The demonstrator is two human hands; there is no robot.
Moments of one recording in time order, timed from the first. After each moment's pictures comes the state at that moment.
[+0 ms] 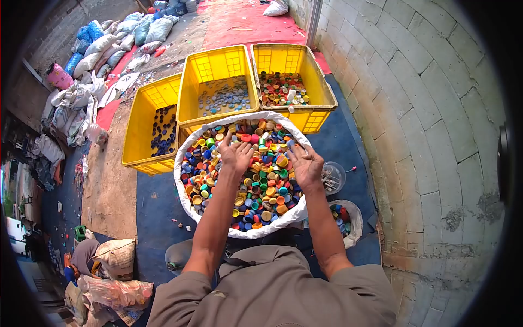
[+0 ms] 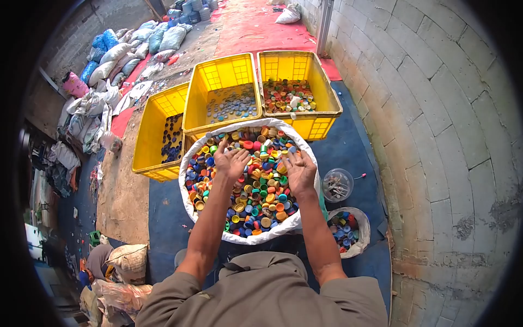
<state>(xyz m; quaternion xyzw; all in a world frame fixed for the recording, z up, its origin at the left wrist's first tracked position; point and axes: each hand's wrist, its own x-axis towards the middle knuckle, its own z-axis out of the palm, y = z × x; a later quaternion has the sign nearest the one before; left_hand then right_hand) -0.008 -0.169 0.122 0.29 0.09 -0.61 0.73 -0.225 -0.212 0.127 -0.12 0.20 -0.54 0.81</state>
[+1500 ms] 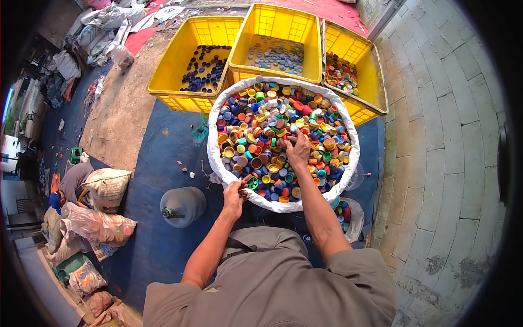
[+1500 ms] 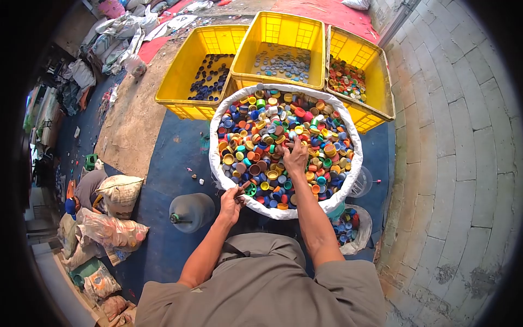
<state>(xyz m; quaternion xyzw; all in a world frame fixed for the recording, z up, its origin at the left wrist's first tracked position) -0.013 0.102 0.010 0.54 0.15 -0.47 0.68 -0.088 -0.147 -0.012 -0.81 0.46 -0.23 0.29</state>
